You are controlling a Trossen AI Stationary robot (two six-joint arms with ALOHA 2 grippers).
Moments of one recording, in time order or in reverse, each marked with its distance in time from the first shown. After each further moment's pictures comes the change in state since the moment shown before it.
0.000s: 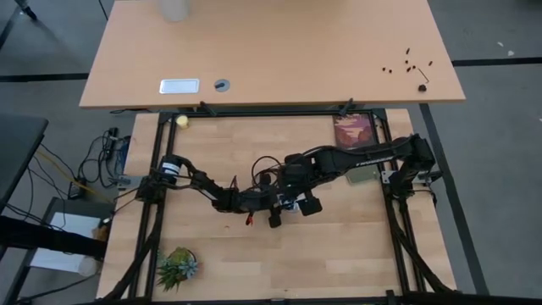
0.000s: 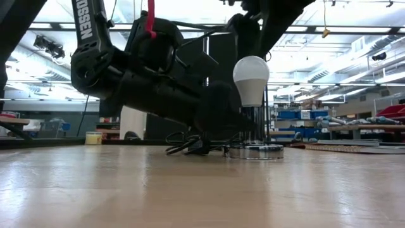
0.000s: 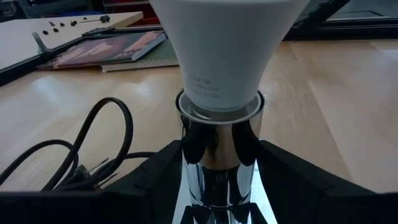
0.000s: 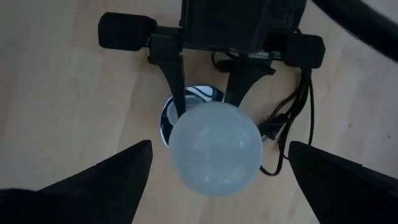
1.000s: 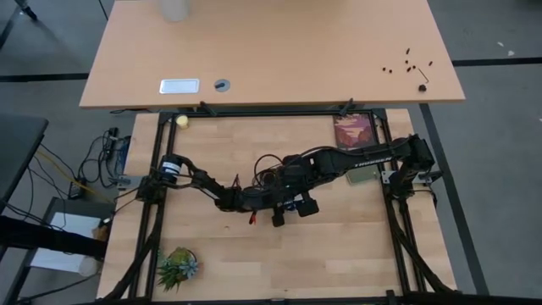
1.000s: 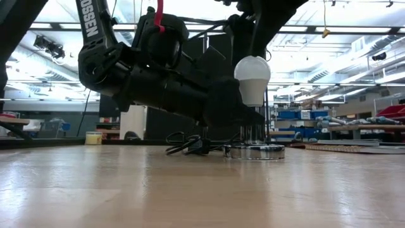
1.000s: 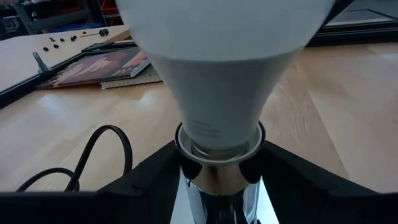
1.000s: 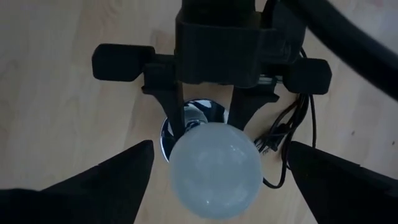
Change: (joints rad) left arm 0.011 0.000 0.045 -0.018 0.012 0.058; right arm -0.001 0.014 0.001 0.041 -0.003 0.035
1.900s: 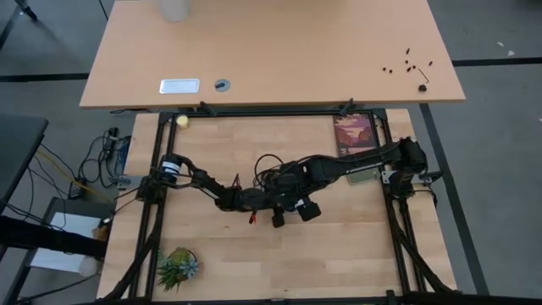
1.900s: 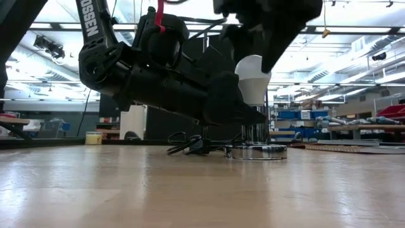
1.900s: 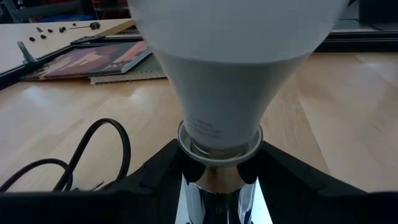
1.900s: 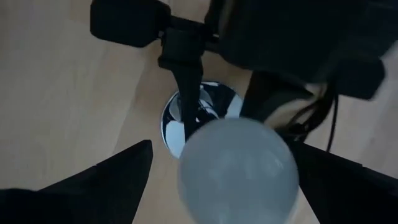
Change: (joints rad) left arm 0.000 -0.002 0.000 -0.012 0.040 -0.059; right arm 0.021 0.074 0.001 -0.038 -0.003 -0.103
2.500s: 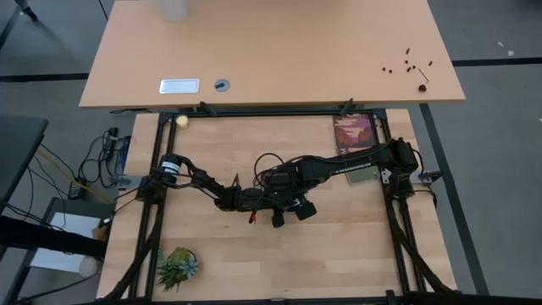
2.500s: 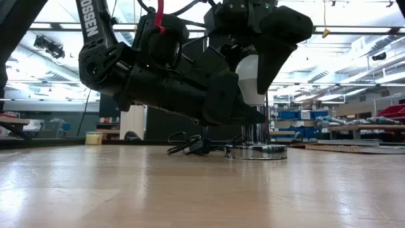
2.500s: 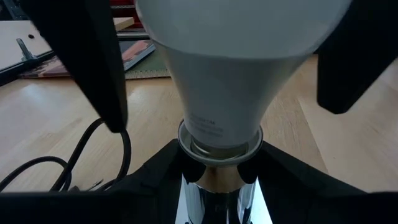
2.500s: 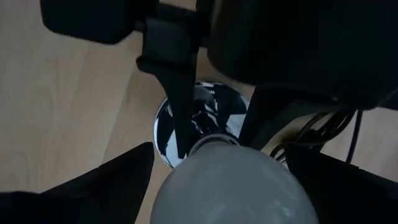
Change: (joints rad) left arm -0.001 0.000 -0.002 -0.001 0.003 -0.016; right arm -0.039 0.072 -0.001 0.019 -0.034 -0.021
